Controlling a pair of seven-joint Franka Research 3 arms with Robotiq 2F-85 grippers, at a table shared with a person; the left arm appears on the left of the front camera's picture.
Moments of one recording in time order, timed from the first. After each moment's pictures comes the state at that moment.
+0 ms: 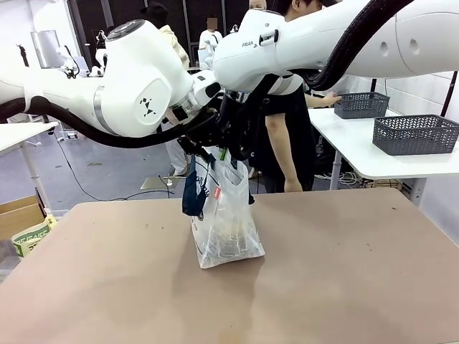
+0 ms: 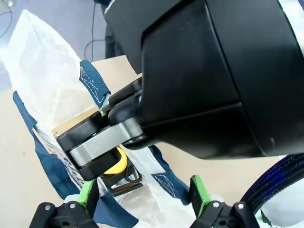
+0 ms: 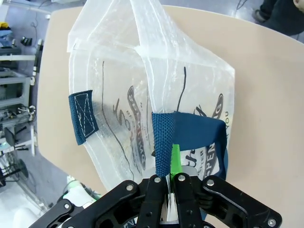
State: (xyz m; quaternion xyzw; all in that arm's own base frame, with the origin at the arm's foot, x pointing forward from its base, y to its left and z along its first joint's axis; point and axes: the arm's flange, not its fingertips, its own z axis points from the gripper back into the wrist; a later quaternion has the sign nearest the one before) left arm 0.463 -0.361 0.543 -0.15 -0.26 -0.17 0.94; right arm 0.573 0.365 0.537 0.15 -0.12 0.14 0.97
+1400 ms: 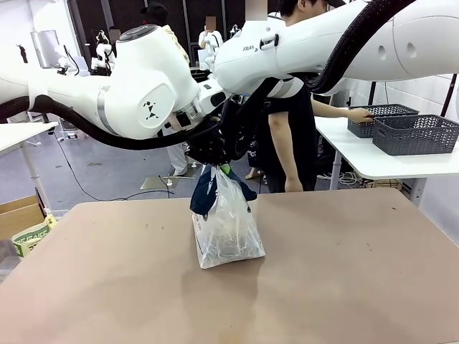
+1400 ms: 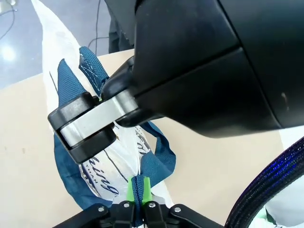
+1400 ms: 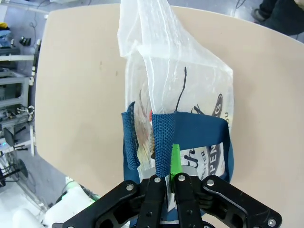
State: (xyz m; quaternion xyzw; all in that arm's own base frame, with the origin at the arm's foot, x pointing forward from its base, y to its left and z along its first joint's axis) left arm 0.459 -0.365 0.532 -0.12 -0.23 -0.18 0.95; right arm 0.578 0.362 0.530 0.15 -0.11 0.14 0.97
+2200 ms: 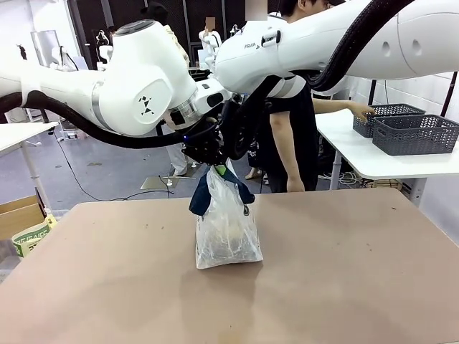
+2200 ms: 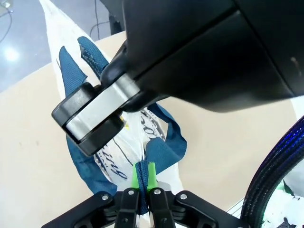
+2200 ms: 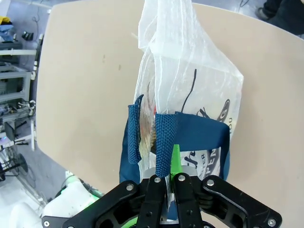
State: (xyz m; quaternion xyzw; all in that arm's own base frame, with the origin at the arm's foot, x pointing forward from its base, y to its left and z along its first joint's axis) left arm 0.453 -0.359 0.537 -0.10 -0.23 -0.22 0.94; right arm 0.570 0.360 0.531 0.16 -0.11 0.15 0.97
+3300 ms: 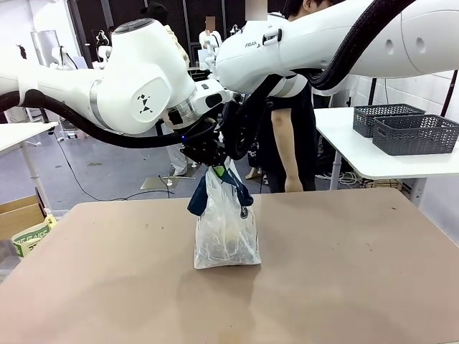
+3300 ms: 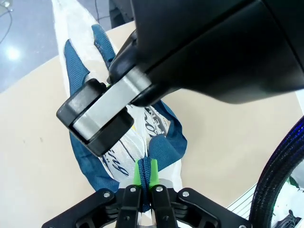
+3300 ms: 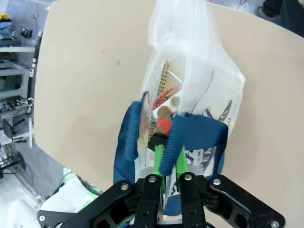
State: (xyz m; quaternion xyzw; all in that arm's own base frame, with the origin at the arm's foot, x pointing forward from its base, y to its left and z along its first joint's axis) left arm 0.452 -0.357 0.537 -0.09 -0.22 -0.24 0.94; right arm 0.566 0.357 0.532 0.15 -0.11 0.16 0.97
